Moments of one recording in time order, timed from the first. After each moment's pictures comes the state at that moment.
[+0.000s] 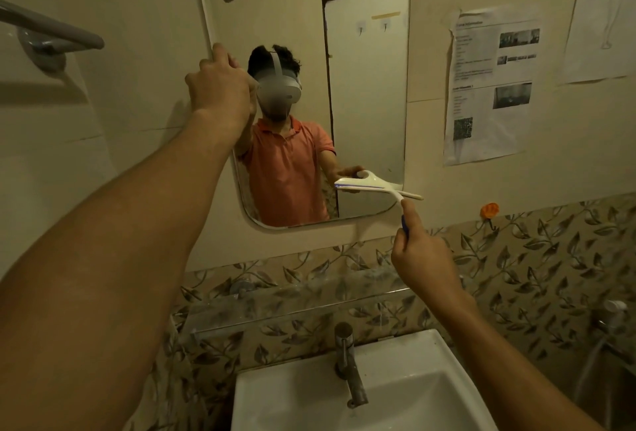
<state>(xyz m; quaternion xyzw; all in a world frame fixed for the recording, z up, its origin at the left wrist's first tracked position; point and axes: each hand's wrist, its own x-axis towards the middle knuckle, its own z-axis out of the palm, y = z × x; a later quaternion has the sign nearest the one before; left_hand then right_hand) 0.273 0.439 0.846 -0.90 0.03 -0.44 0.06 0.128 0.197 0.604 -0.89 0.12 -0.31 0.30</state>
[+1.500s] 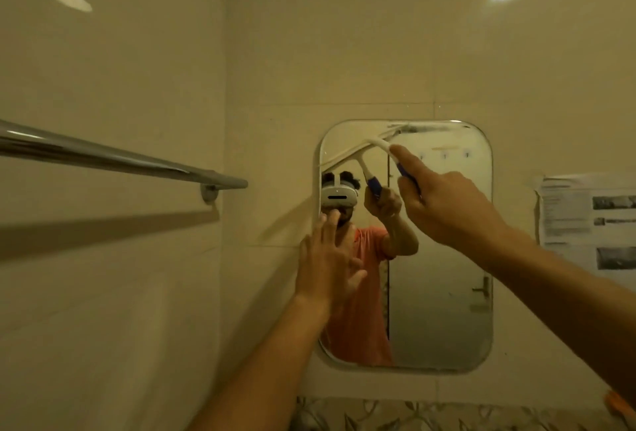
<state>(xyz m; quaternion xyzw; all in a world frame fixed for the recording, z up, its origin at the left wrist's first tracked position) 0.270 0.450 0.778 -0.85 0.16 -0.50 -0.04 0.148 0.271 0.893 -0.88 -0.14 -0.45 0.10</state>
